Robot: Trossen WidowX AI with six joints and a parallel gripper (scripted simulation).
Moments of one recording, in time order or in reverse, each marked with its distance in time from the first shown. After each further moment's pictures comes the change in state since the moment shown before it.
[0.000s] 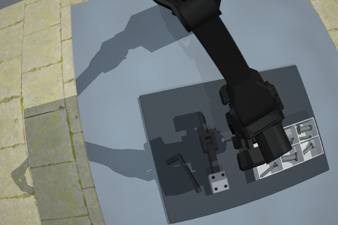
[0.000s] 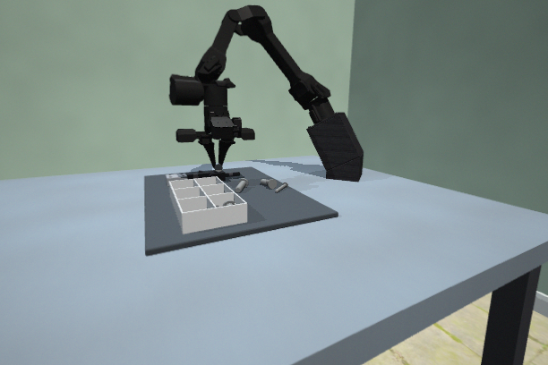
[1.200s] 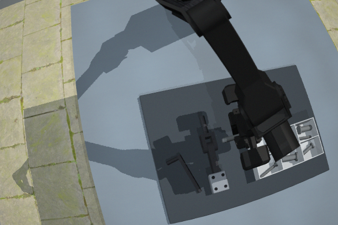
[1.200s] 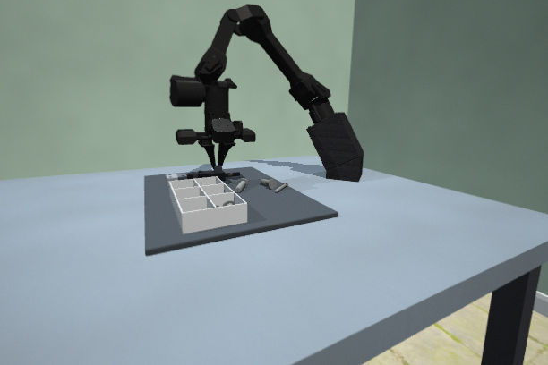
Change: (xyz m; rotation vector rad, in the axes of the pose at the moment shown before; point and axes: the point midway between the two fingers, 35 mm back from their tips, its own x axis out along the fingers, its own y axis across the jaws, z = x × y) arm 0.002 -0.001 0.003 -0.004 0.081 -0.002
